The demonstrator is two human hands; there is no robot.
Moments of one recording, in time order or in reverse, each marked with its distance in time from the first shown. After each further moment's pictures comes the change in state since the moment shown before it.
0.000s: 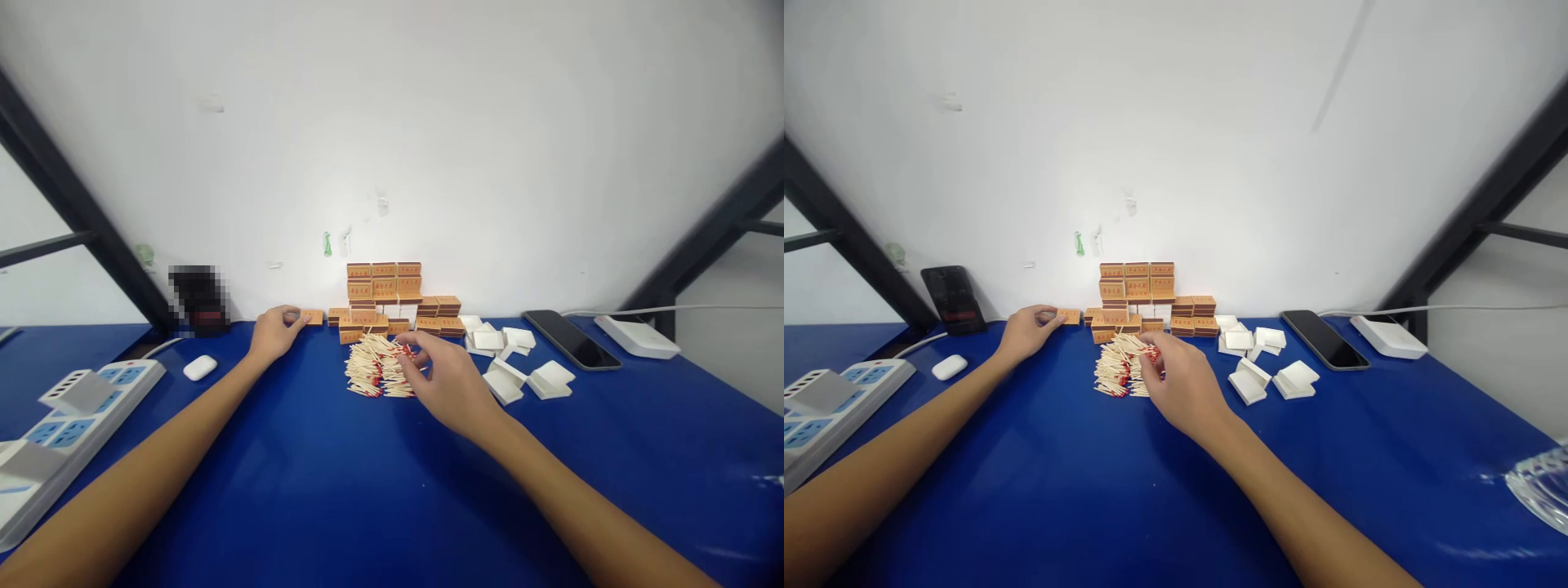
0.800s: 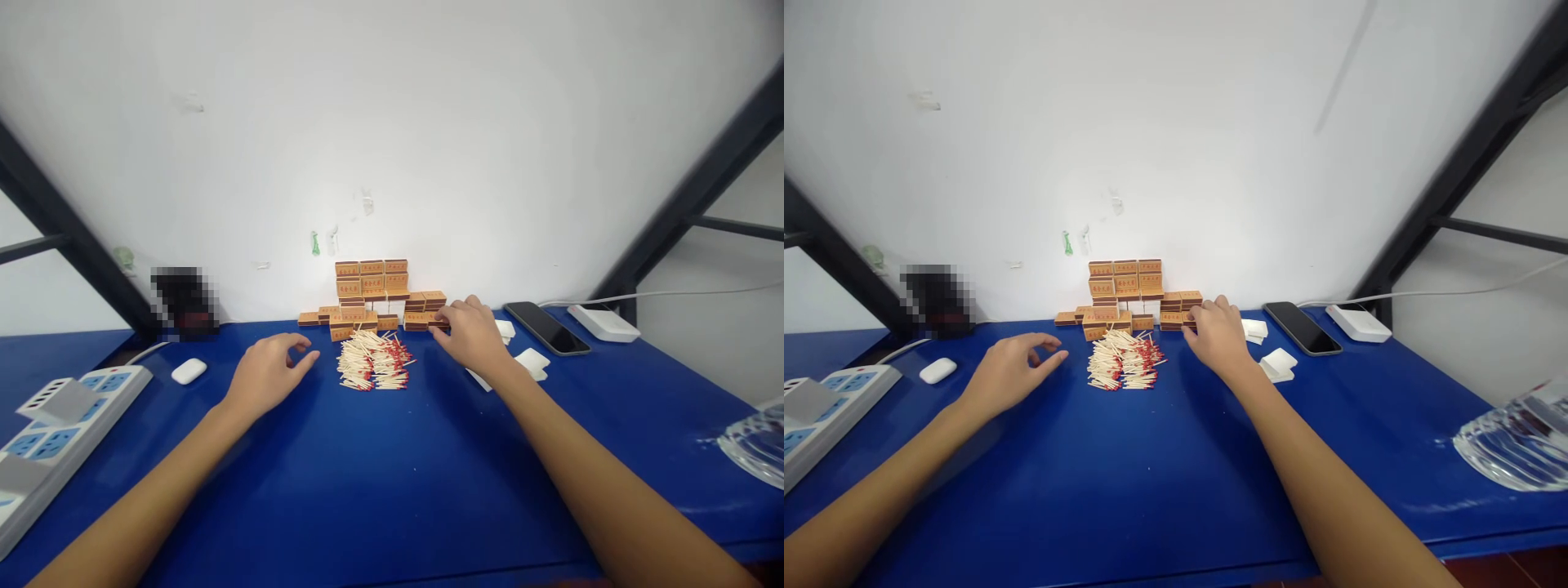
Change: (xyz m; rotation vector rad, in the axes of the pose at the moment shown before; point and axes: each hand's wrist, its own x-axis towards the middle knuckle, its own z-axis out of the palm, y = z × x) left_hand -0.088 0.053 -0.030 0.254 -0.129 0.292; right_hand 0.032 0.082 -0.035 -0.721 -0.039 0.047
